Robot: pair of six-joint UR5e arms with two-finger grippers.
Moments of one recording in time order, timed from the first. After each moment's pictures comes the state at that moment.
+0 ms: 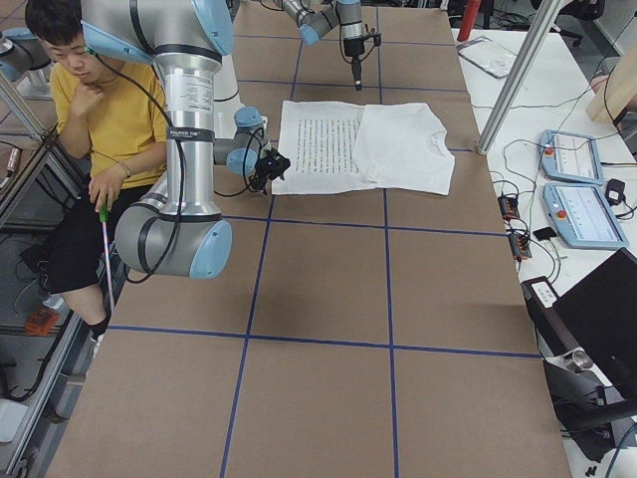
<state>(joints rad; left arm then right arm) -0.69 -2.07 -1.78 -2.03 -1.99 -1.28 0.09 -1.58 2.10 -1.27 1.48 2.24</state>
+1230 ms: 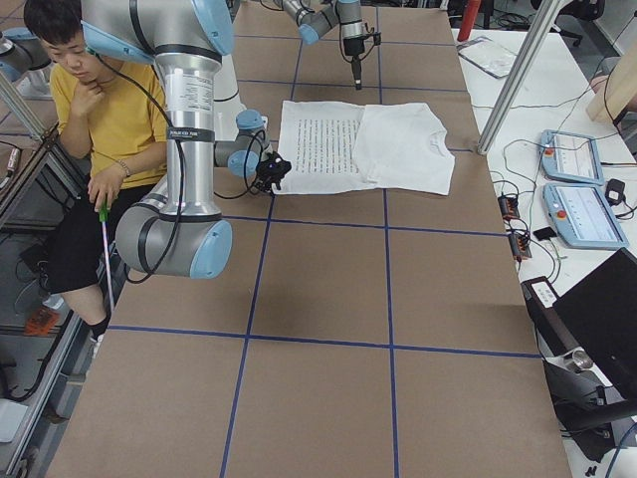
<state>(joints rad) -0.69 -2.07 -1.79 -2.03 -1.99 -1.28 0.10 -1.59 2.09 -1.28 1.49 2.24</state>
